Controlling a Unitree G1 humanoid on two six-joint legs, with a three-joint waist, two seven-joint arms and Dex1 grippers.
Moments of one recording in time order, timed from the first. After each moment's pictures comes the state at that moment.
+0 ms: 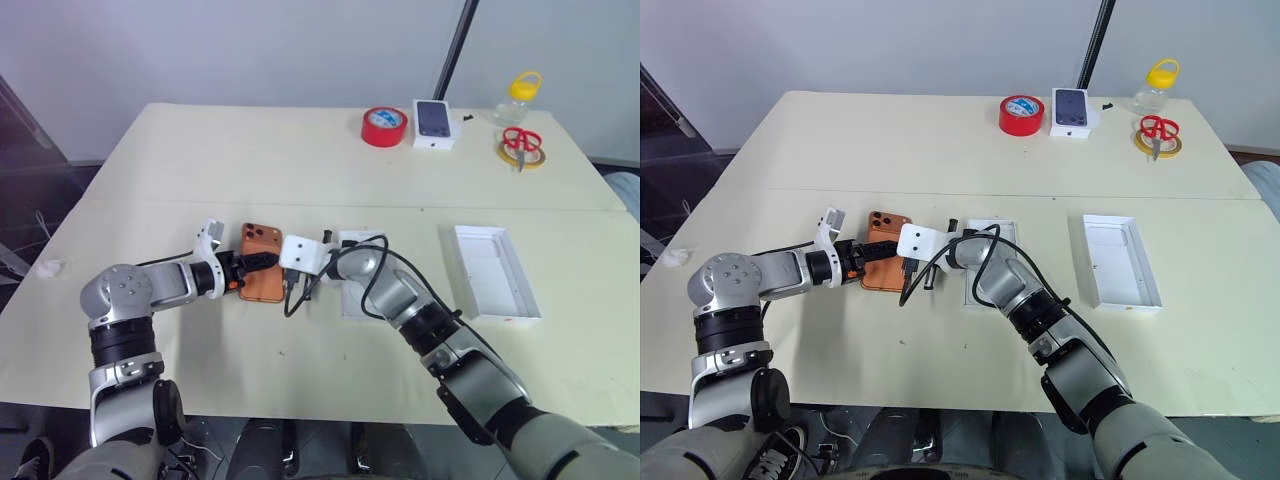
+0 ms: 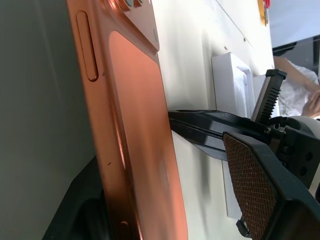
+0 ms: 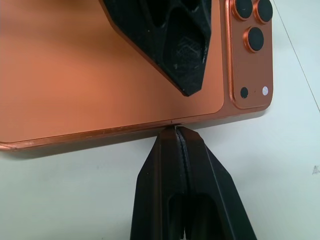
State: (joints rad) left arm -0.58 0.34 0.44 0.20 -0.80 1.47 -0.37; right arm -0.77 -0.15 0.51 0.41 -0.31 0.23 0.76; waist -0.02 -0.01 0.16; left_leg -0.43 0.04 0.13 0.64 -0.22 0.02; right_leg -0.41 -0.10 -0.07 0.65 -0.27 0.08
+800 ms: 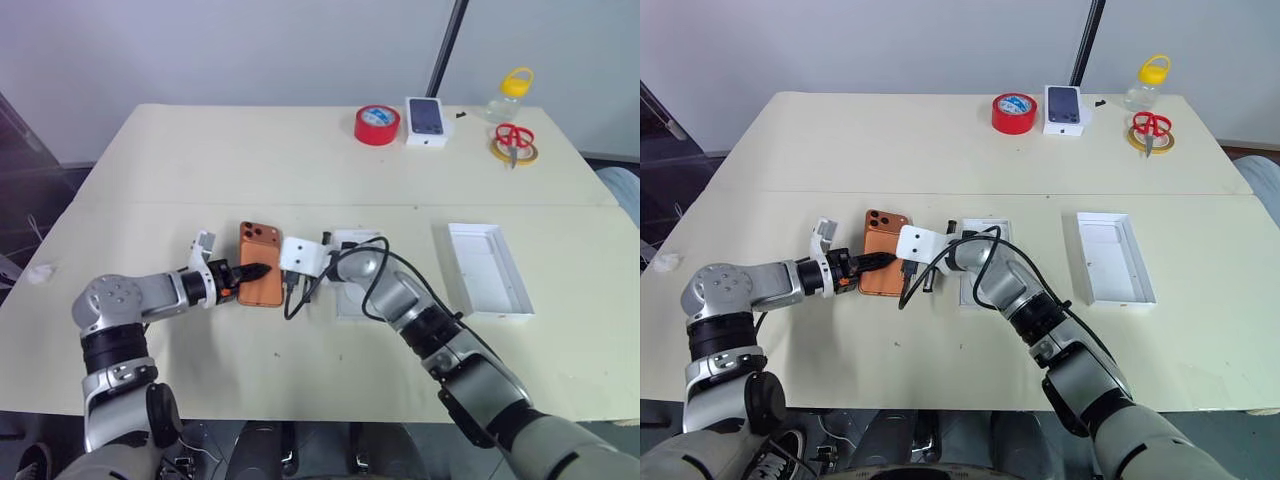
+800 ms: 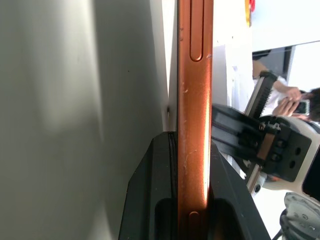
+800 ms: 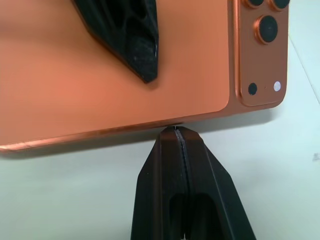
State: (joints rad) left arm -0.54 0.34 0.54 0.25 -0.85 1.52 -0.42; right arm -0.71 -0.14 0.43 0.33 -0.20 0.28 0.80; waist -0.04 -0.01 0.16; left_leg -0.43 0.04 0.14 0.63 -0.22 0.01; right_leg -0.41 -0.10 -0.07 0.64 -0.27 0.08
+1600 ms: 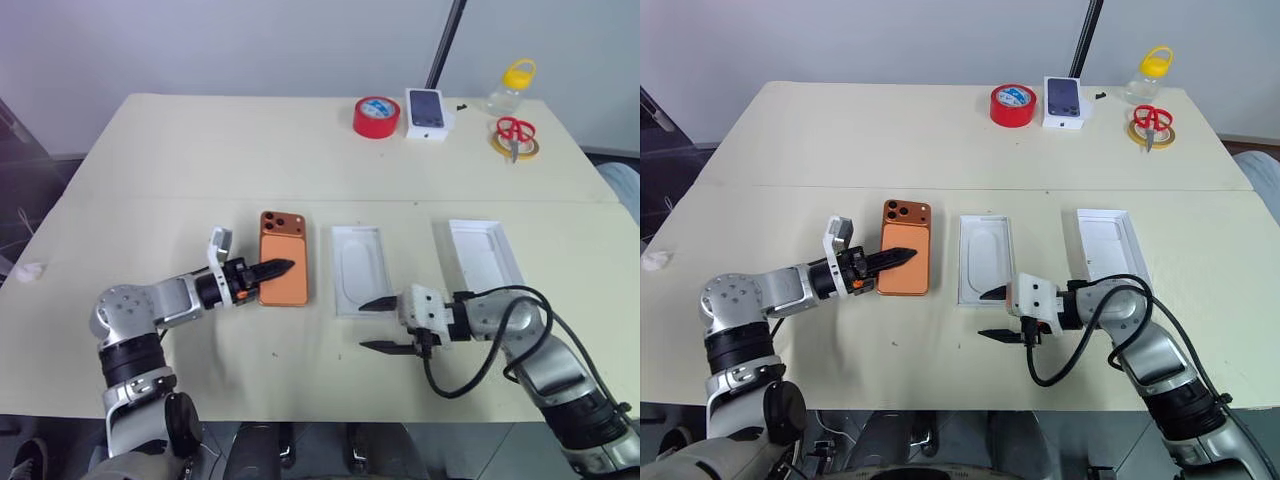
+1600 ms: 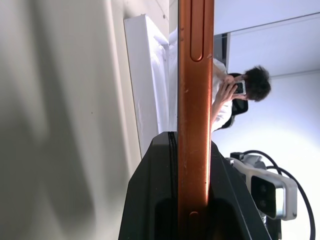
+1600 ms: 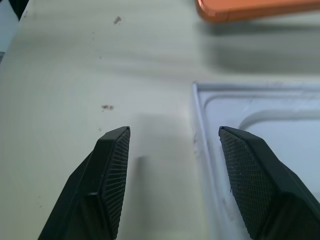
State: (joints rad) left arm -0.53 0.24 0.56 0.14 -0.97 1.57 -0.44; right arm -0.19 -0.69 0.20 -0.24 0.14 0.12 1.13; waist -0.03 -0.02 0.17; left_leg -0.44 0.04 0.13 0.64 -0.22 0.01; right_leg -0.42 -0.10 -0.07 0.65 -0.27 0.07
